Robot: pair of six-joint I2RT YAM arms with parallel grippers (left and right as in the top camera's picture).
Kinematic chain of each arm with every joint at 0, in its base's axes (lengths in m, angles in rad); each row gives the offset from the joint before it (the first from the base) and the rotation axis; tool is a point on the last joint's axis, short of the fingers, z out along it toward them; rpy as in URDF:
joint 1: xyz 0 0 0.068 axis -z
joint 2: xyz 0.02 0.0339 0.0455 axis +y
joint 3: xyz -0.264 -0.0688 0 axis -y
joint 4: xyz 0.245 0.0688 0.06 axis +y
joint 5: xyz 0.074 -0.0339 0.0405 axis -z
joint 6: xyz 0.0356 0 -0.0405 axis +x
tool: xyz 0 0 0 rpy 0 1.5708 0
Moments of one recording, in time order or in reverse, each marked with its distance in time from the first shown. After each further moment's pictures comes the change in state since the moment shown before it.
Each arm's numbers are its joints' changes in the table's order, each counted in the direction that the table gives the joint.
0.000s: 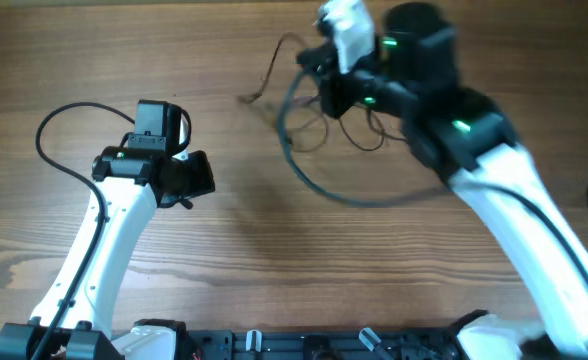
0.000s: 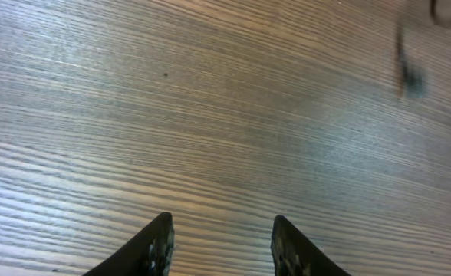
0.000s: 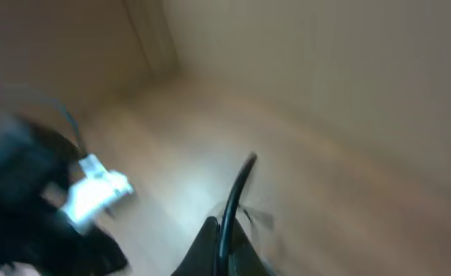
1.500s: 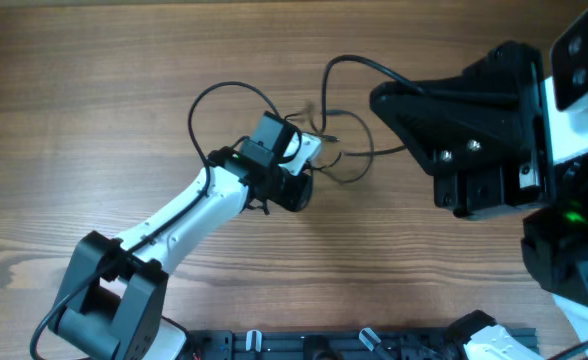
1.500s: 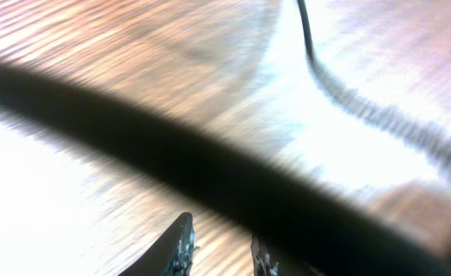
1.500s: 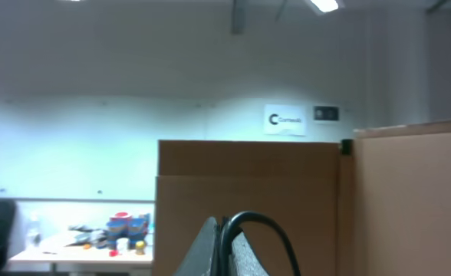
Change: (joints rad) left arm 0.434 0.255 -0.004 -0.351 0.220 0.304; right arm -0.002 -0.330 0.006 -0.781 -0.443 0.603
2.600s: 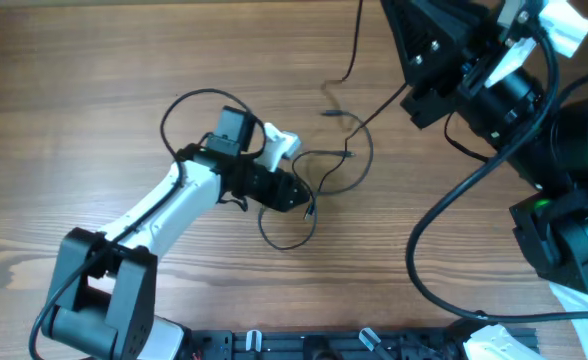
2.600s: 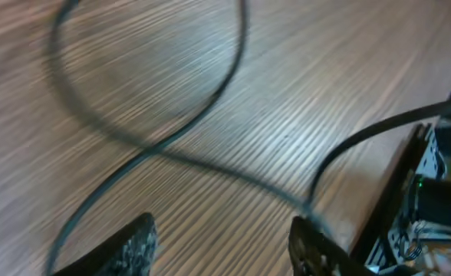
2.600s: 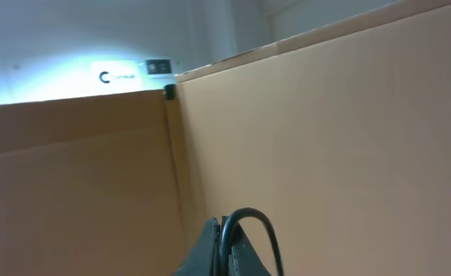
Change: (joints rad) left arm -0.153 0.002 -0.061 -0.034 0.345 0.126; right arm 0.045 0.028 0.003 0.418 0.423 -0.328
